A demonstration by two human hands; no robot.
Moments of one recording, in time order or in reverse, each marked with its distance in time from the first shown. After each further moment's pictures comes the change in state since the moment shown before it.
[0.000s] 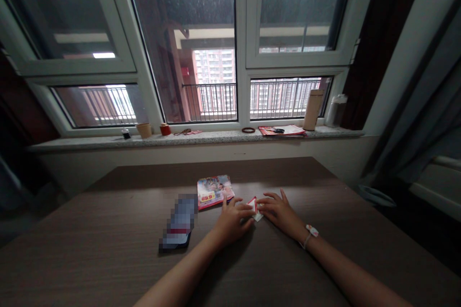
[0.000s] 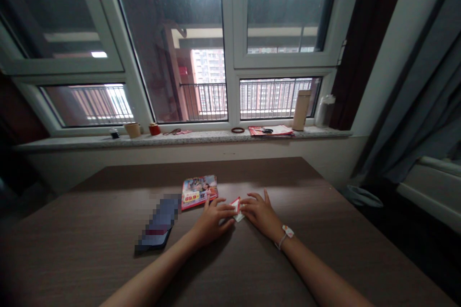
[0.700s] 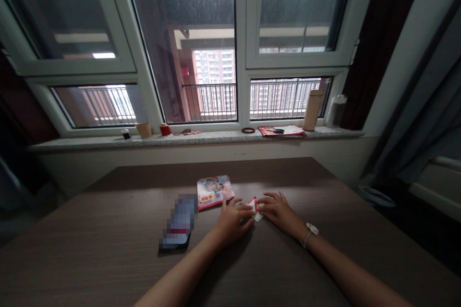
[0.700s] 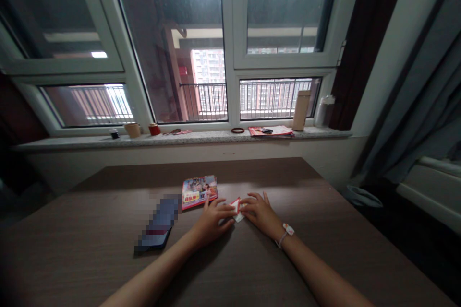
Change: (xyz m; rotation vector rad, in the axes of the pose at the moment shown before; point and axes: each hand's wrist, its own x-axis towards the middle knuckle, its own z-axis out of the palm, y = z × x) left_hand 0.000 0.000 0.001 -0.008 0.014 -0.002; right_hand 0.002 0.000 -0.003 0.091 -0.053 0.048
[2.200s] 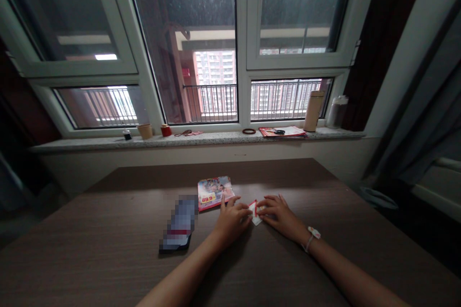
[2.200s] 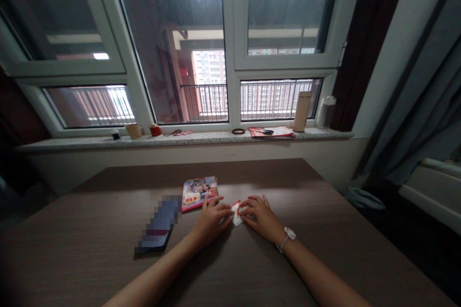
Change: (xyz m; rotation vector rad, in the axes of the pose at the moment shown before) left_hand 0.001 -0.001 0.001 0.044 0.069 -0.044; right_hand -0.003 -0.013 -0.002 0.034 -0.011 0.013
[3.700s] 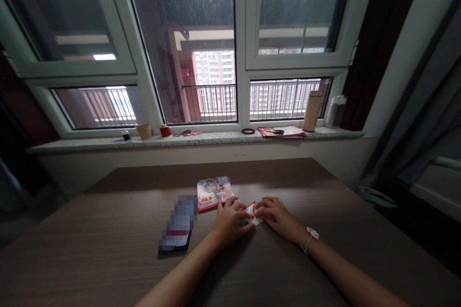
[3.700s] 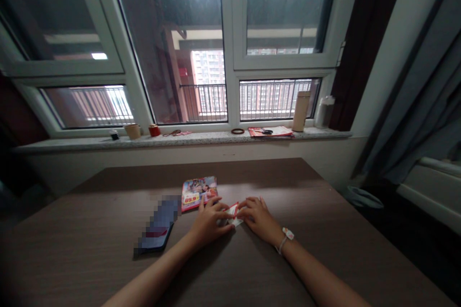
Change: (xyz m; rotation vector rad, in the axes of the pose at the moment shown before) left_hand -0.002 0.006 -0.015 0.003 -0.078 -0.036; right_hand 0.000 0.002 0.005 0.024 -0.010 -0.029
